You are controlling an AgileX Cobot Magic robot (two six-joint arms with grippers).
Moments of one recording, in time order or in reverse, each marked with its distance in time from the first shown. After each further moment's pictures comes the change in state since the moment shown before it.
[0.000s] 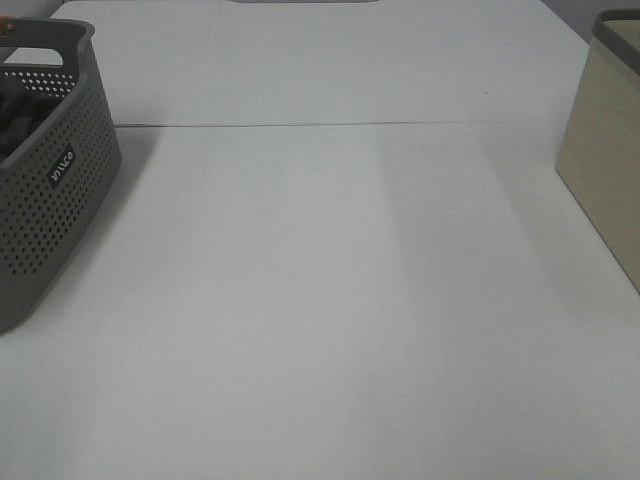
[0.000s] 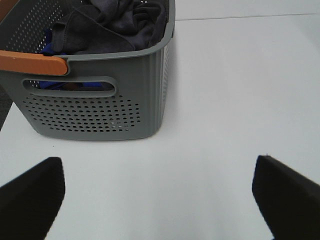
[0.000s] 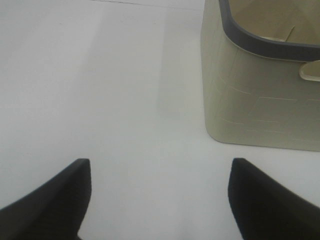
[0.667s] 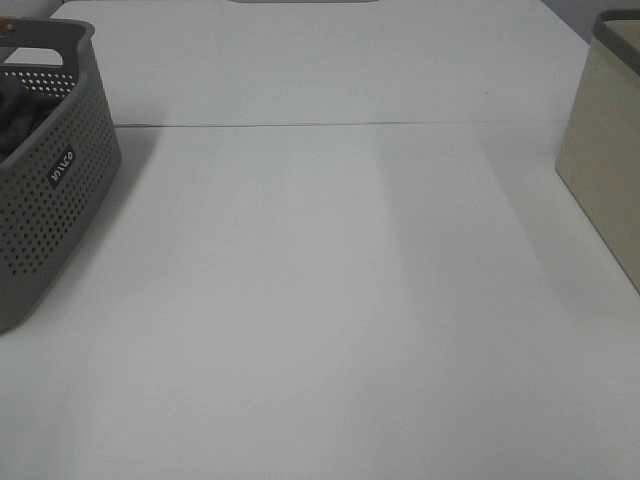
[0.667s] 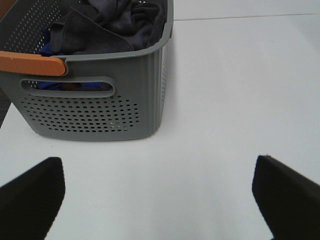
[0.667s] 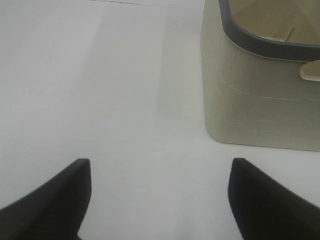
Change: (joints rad) left arm 0.000 0.000 0.000 -0.005 0.000 0.004; right arm 0.000 0.000 0.000 0.000 0.000 0.000
